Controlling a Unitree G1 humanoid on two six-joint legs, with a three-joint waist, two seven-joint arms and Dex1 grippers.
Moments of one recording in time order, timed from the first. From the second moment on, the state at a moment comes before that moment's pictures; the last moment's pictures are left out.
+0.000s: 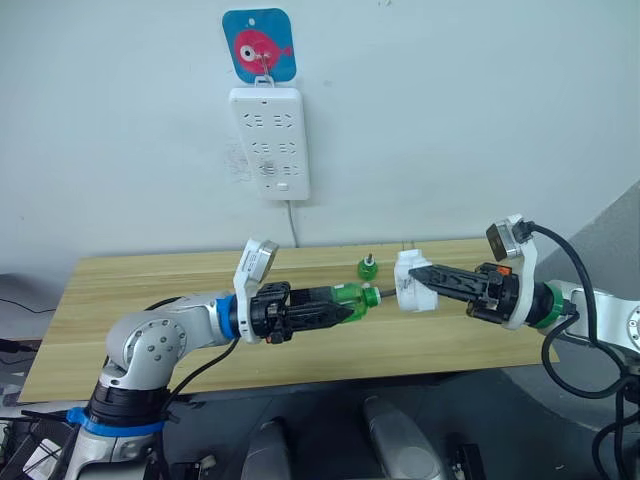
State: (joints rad) left arm -0.31 0.54 0.05 -0.28 -1.09 1.04 -0.96; right arm -0.30 -0.82 -0.11 -0.20 1.95 1.12 0.17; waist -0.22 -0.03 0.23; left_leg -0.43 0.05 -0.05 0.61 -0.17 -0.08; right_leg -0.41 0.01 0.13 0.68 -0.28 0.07
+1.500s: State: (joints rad) left arm -0.37 0.50 0.05 -0.24 -1.13 1.10 -0.94; right arm -0.31 -0.77 -0.12 -0.23 1.95 1.14 0.21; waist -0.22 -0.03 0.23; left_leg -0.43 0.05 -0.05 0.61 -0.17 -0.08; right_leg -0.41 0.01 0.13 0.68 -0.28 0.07
